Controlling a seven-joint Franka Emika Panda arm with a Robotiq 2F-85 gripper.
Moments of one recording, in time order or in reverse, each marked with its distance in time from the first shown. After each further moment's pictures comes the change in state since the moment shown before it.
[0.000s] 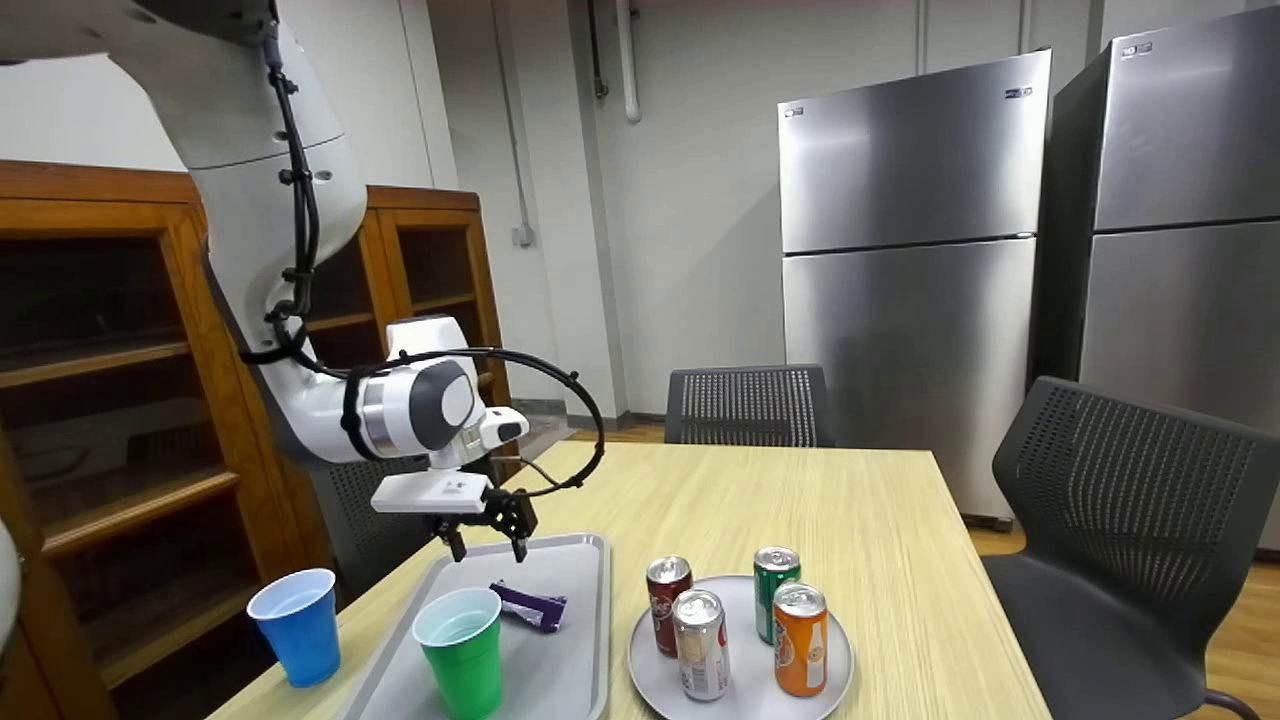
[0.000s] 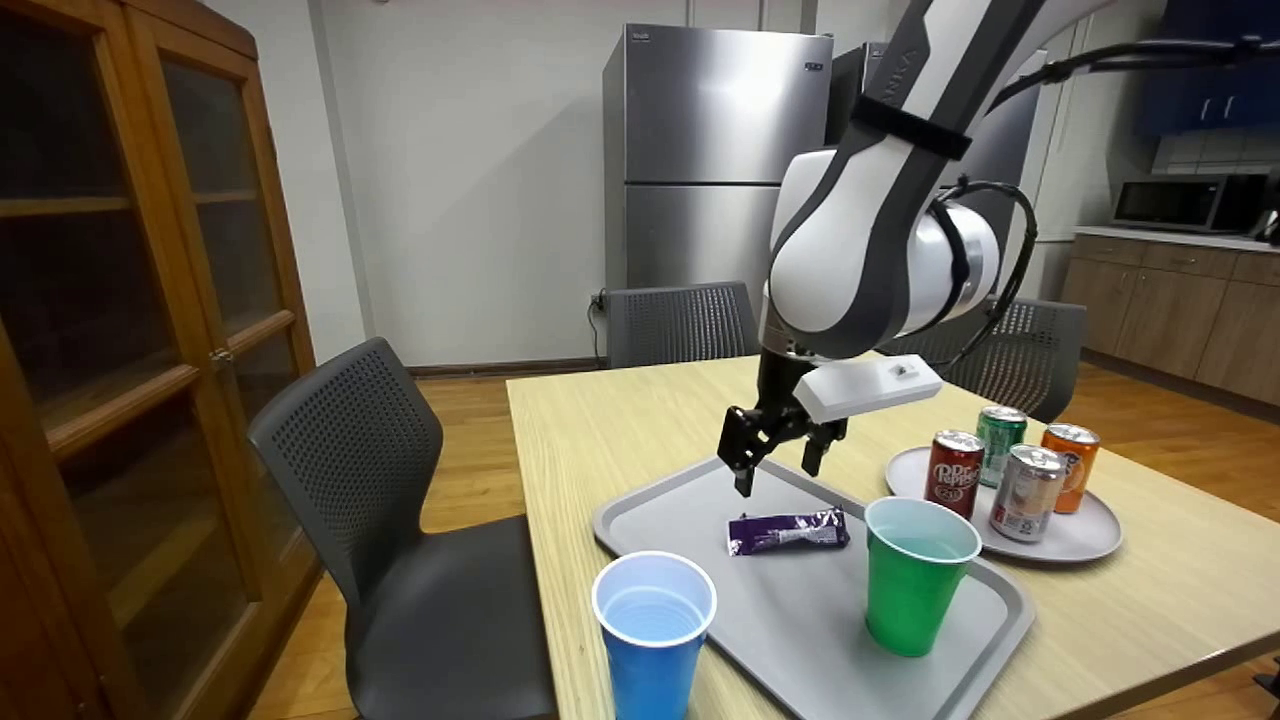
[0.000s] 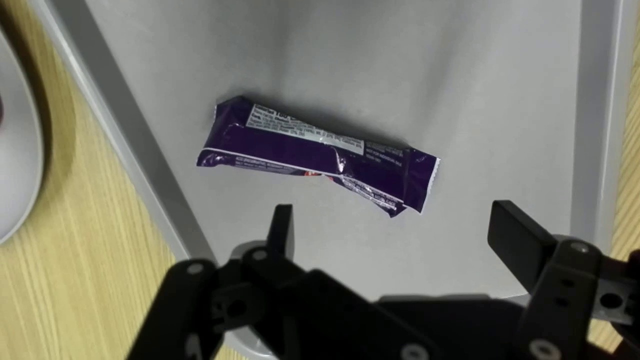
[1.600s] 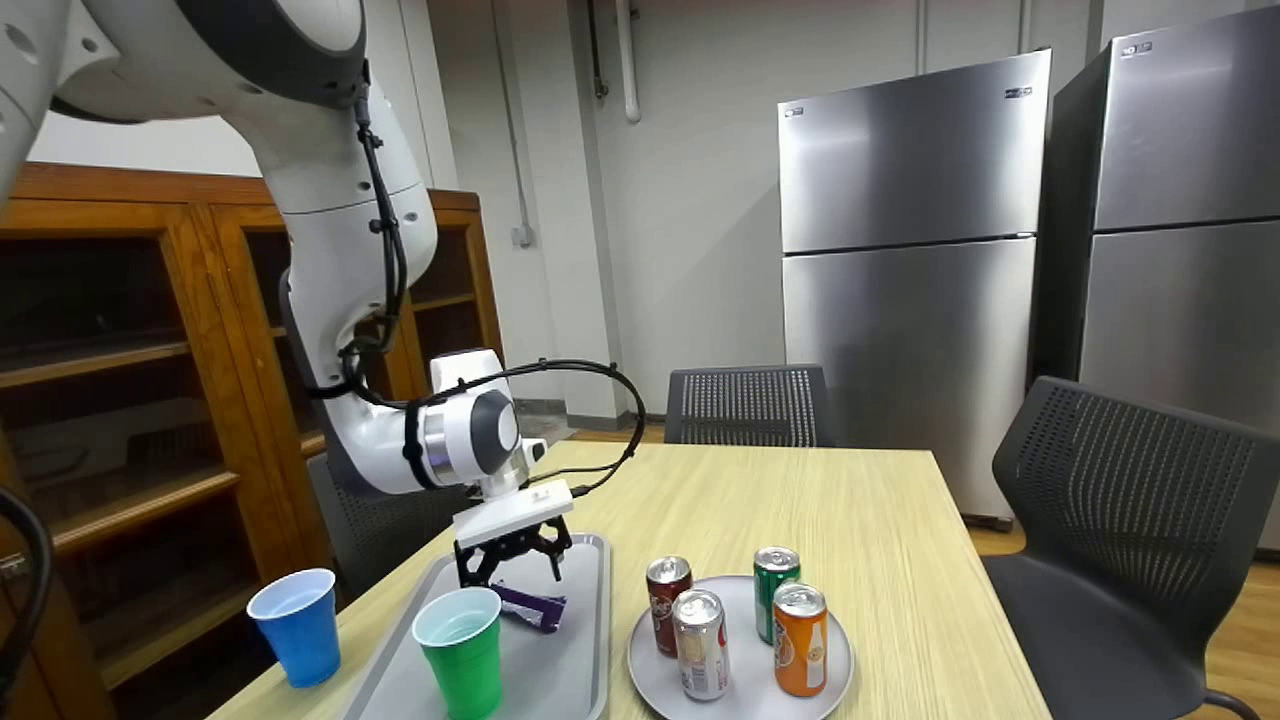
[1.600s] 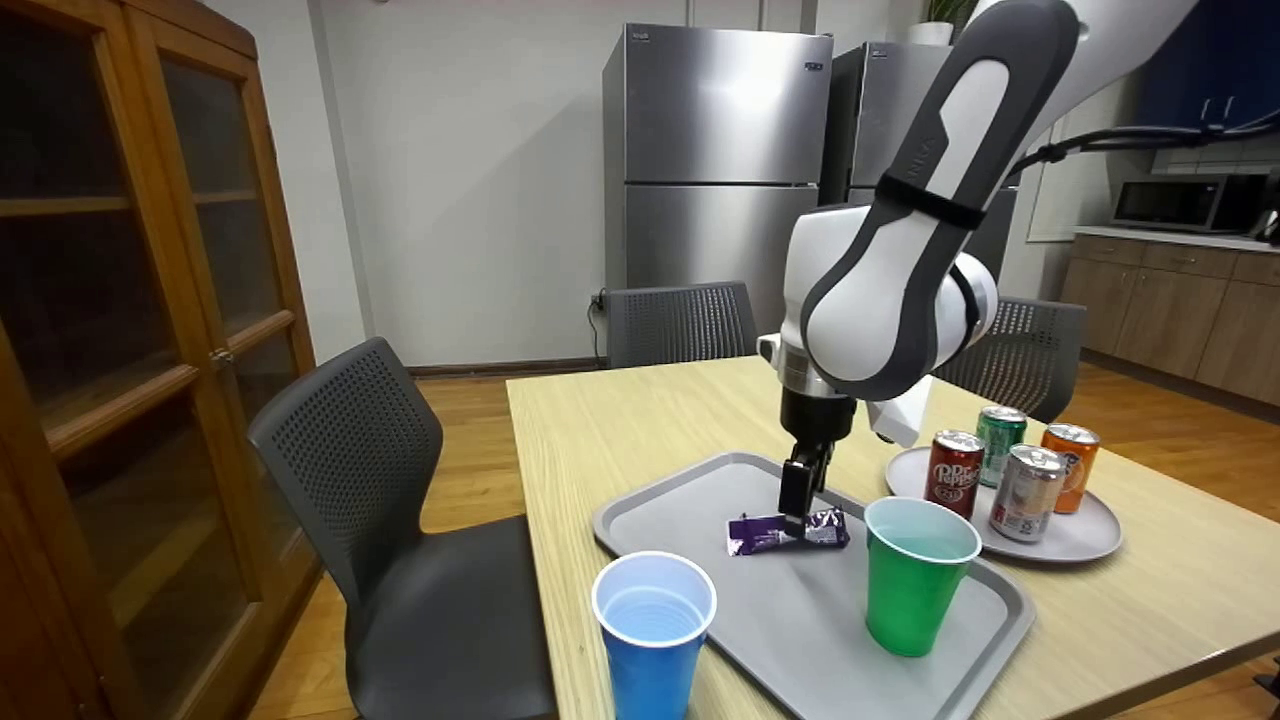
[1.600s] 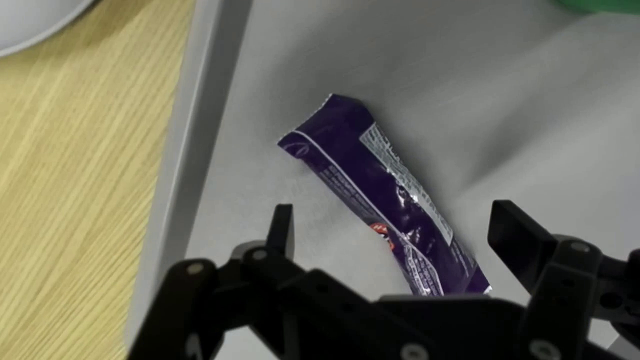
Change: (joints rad) arm -0.181 0.135 0.082 0.089 -0.223 -0.034 -0.514
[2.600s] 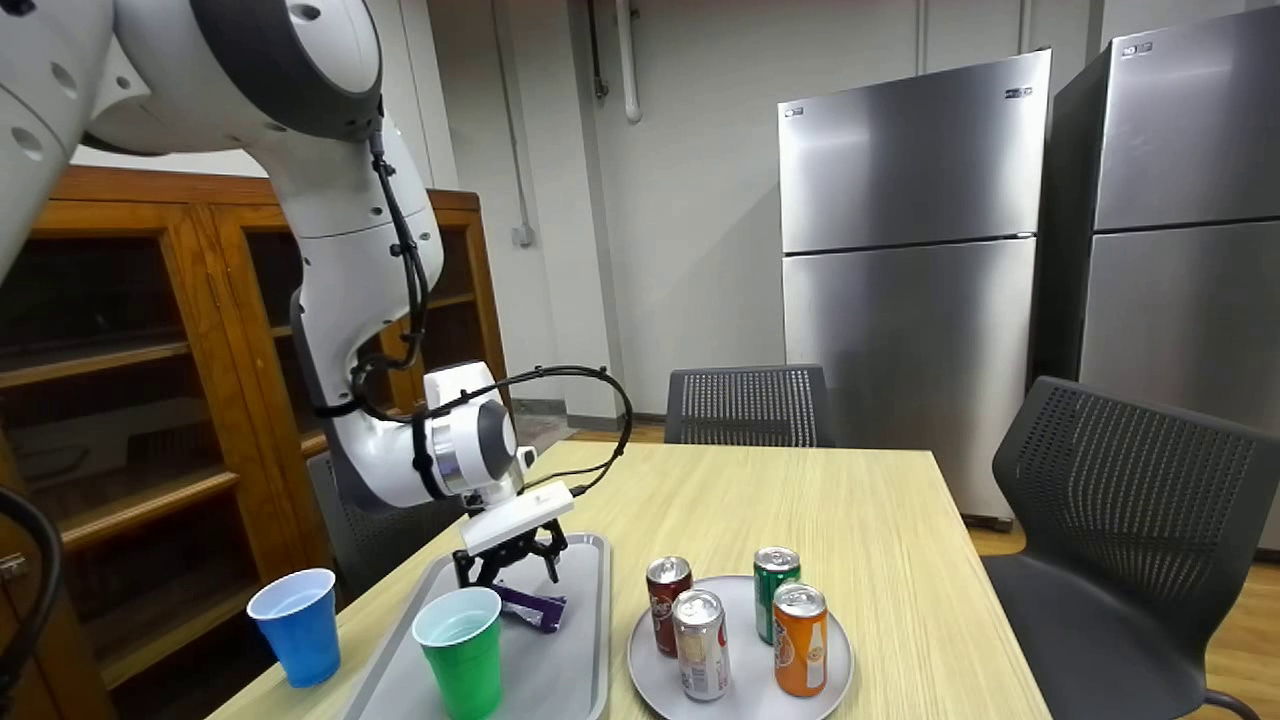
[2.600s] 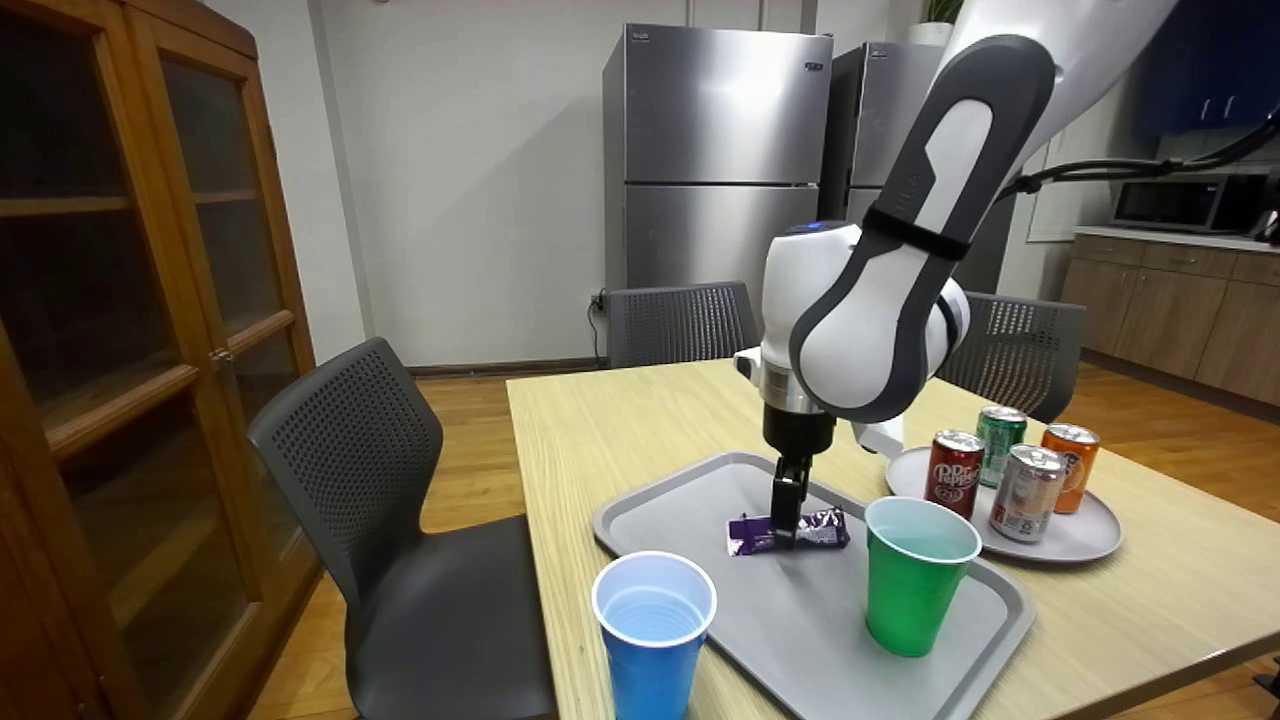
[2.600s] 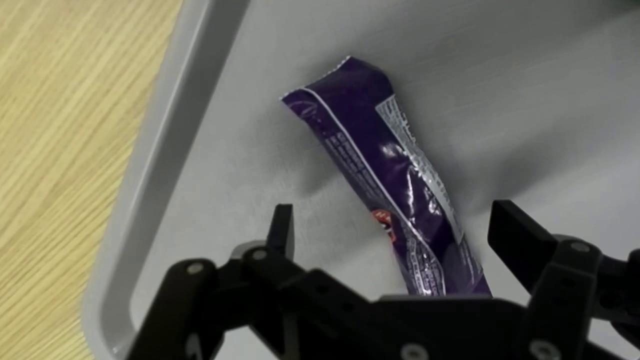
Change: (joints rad) arm 0.025 0.066 -0.008 0.063 -0.107 0.000 -0.006
